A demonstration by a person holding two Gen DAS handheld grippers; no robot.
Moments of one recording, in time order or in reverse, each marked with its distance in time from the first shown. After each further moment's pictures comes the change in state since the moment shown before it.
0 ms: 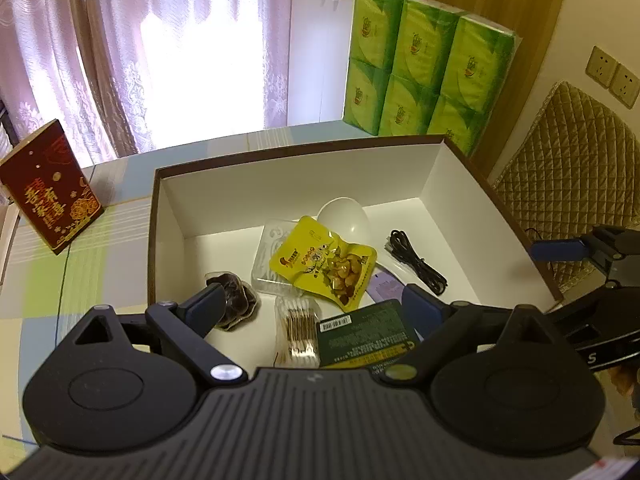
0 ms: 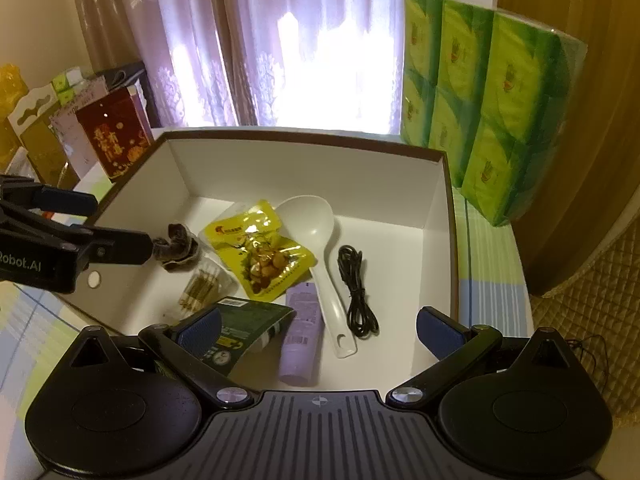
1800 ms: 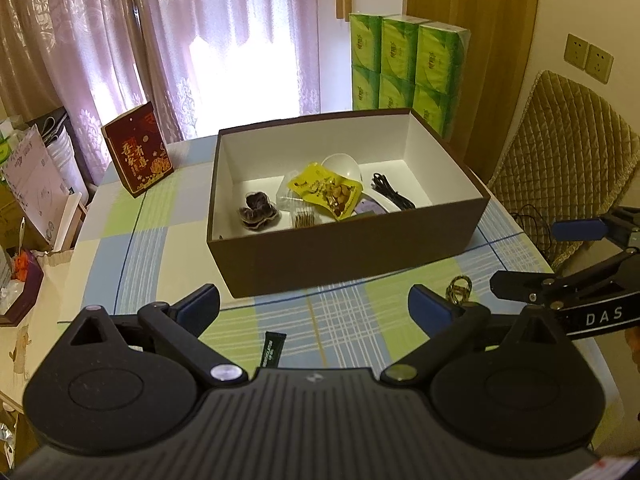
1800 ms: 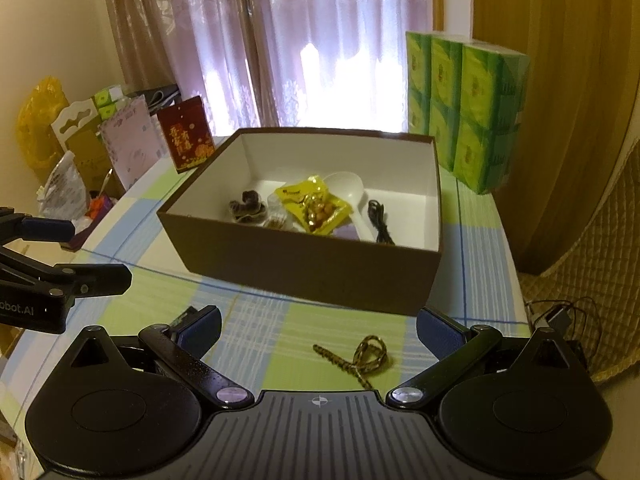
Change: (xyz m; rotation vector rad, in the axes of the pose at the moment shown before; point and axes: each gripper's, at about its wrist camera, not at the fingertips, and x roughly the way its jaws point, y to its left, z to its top) left arm -0.152 -0.069 -0.127 0.000 -0.066 0.145; right arm -0.132 0.040 -0.107 0.002 -0.088 0.052
